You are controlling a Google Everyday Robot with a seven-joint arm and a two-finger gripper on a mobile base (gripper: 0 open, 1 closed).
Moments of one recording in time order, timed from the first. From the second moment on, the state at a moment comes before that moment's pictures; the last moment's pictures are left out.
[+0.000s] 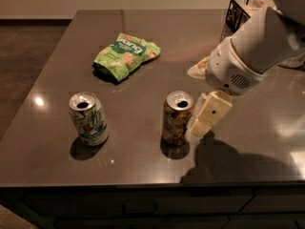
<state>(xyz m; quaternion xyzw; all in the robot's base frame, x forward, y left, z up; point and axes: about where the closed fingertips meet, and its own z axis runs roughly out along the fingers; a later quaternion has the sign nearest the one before) 0.445 -0.098 0.918 -0.62 0.74 0.15 0.22</state>
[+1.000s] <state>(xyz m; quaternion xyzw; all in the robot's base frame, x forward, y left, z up) 0.439 -0.066 0.919 -0.63 0.71 0.19 0.24</state>
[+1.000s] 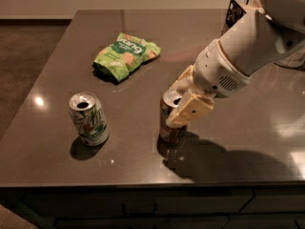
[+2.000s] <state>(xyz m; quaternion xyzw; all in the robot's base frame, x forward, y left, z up) 0.543 -0.078 0.967 -0.61 0.73 0.14 0.27</state>
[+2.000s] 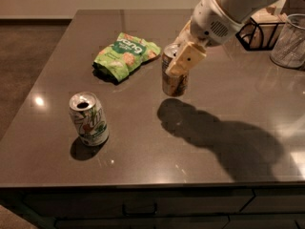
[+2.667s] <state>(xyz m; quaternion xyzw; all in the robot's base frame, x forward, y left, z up) 0.627 -0.081 0.959 -0.57 0.77 0.14 0.26</state>
